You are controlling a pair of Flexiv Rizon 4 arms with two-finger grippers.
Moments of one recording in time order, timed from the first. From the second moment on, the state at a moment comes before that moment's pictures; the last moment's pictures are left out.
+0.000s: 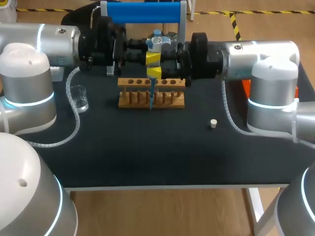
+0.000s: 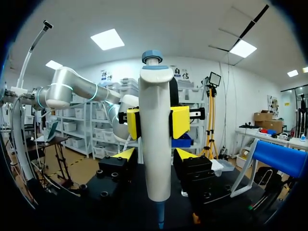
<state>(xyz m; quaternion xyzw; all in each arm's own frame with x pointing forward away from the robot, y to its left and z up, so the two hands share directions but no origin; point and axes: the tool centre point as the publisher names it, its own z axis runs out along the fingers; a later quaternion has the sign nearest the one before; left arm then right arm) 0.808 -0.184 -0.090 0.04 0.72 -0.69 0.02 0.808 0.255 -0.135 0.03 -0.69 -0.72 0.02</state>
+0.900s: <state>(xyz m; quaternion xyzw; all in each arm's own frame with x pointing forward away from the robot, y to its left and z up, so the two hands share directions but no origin) 0.809 -0.185 -0.090 0.04 0.72 -0.69 0.02 0.808 0.256 -0.135 0.04 -0.69 -0.72 0.03</state>
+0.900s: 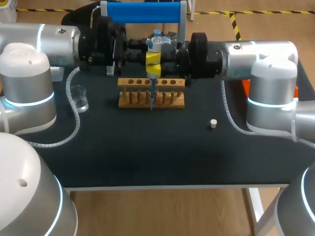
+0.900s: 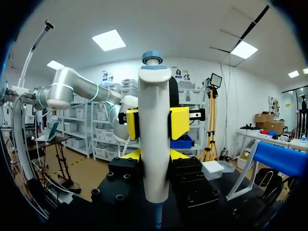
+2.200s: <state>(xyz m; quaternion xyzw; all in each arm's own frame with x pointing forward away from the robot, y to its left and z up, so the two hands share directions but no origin) 0.809 -0.185 -0.090 0.04 0.72 -0.69 0.02 0.848 0.141 -0.142 0.10 -0.71 -0.69 0.07</state>
